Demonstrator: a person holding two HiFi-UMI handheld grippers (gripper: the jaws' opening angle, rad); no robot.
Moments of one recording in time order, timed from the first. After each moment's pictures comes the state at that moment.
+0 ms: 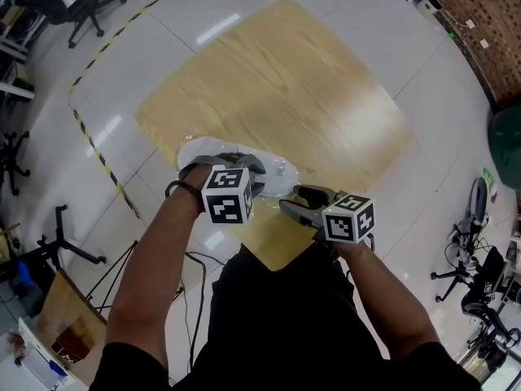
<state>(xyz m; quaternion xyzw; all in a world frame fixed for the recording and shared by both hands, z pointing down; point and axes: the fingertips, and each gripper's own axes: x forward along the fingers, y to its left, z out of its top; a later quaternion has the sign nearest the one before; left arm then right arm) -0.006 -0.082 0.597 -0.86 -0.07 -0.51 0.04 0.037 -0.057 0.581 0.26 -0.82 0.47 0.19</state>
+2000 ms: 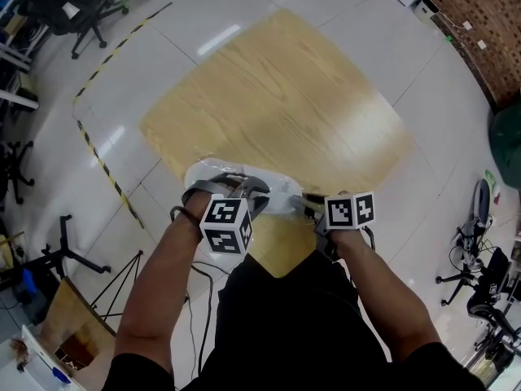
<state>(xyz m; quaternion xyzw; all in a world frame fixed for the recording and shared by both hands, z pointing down) -0.002 -0.066 0.577 -0.87 -0.04 -0.48 0.10 0.060 -0.065 0.615 0.32 -0.72 0.58 0.19</state>
